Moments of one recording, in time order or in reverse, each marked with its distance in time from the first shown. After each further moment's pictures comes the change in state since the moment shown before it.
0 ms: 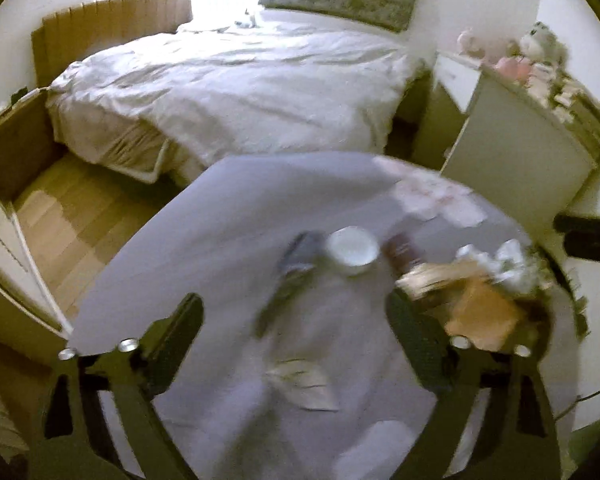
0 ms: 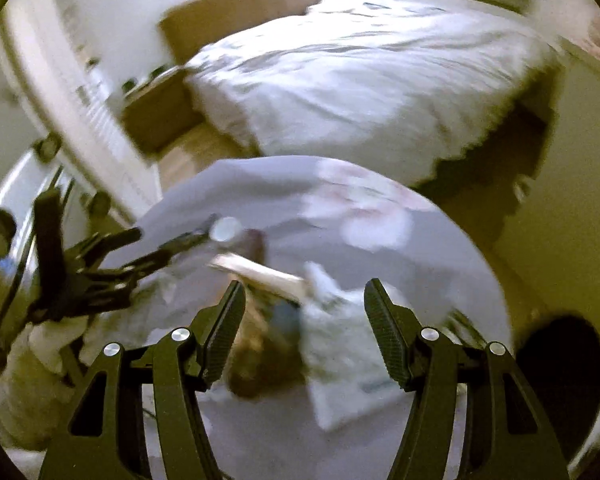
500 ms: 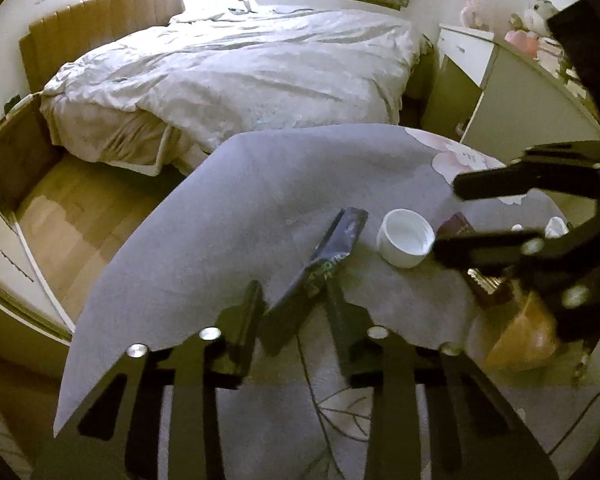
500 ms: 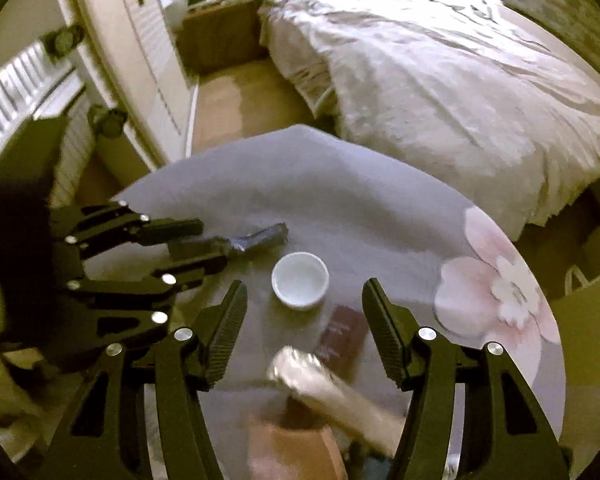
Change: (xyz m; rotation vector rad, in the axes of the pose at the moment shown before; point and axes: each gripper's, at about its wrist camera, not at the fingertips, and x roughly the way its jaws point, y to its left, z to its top) left arm 0.031 0.019 -0.002 0.042 0.033 0.018; right arm 0.140 0.073 0.057 -0.301 0.177 -0.007
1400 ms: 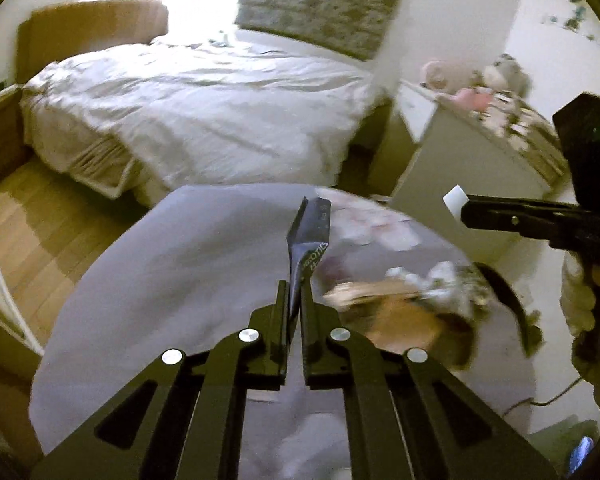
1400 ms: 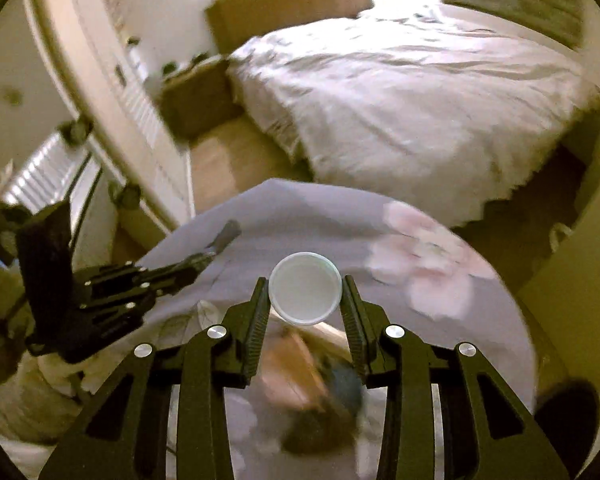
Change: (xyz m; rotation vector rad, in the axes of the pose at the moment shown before) left arm -0.083 -0.040 0.006 -0.061 -0.148 -0.225; right arm -0.150 -0.063 -0.072 0.299 -0.223 0.026
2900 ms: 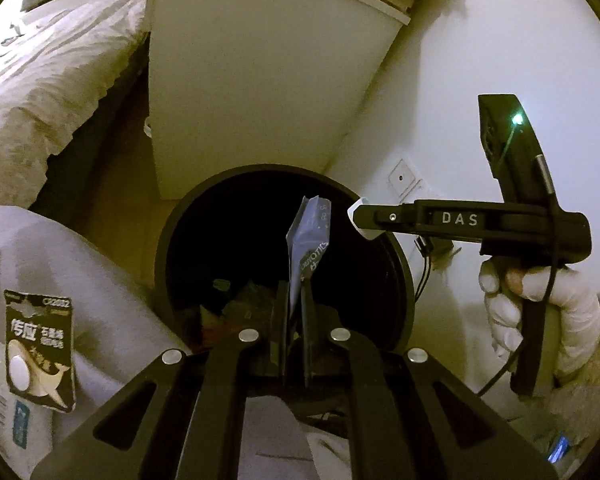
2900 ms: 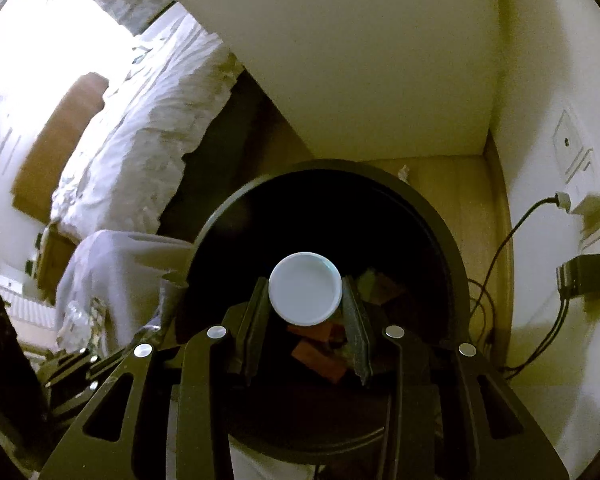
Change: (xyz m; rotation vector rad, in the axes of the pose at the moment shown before) left arm 0.178 -0.360 -0.046 0.383 0.353 -0.375; right arm -0.122 -0.331 -0.266 0.834 -0.041 -0.273
